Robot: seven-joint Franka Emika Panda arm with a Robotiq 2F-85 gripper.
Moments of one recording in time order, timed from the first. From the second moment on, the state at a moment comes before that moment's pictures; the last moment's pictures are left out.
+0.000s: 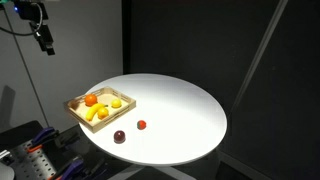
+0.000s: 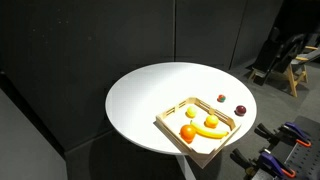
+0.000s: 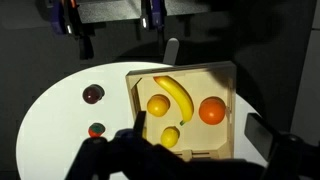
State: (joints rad) arm 0.14 -0.81 0.36 -2.65 0.17 1.88 0.46
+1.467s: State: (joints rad) arm 0.08 -0.80 0.29 -2.64 0.16 1.88 0.46
